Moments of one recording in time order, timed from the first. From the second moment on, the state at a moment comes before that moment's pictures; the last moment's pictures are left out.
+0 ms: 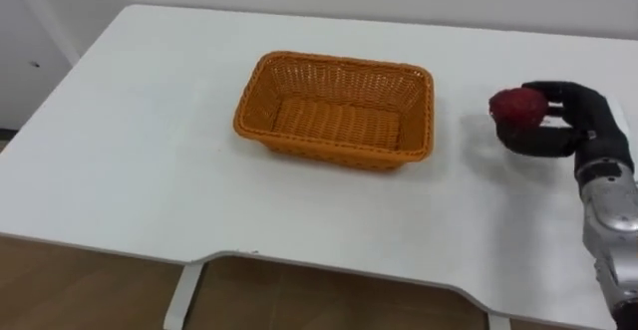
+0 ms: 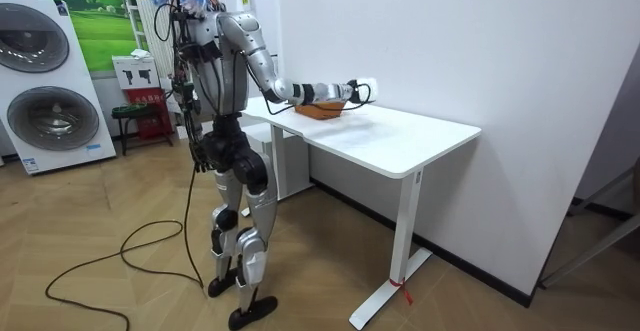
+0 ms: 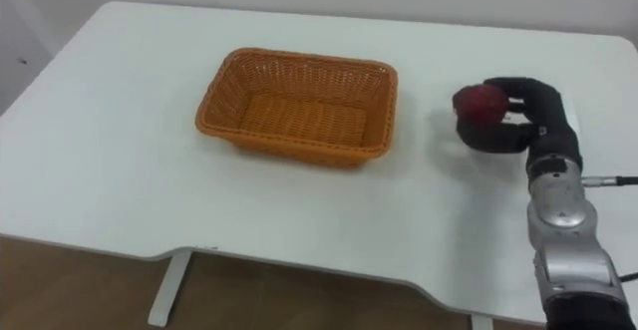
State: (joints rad) left arm 0.17 0.29 0.19 1.12 0.17 0.04 -0.08; right arm -0.17 -0.43 -0.14 0.28 0.01 -0.02 -0.13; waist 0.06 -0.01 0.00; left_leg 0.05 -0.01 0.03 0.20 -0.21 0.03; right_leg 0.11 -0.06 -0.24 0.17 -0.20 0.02
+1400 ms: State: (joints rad) left arm 0.12 0.25 0.14 1.12 0.15 0.02 -0.10; right arm -0.11 -0.35 0.08 -0.02 -0.01 -0.02 0.17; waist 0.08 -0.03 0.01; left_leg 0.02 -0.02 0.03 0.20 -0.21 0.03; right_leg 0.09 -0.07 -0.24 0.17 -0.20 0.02
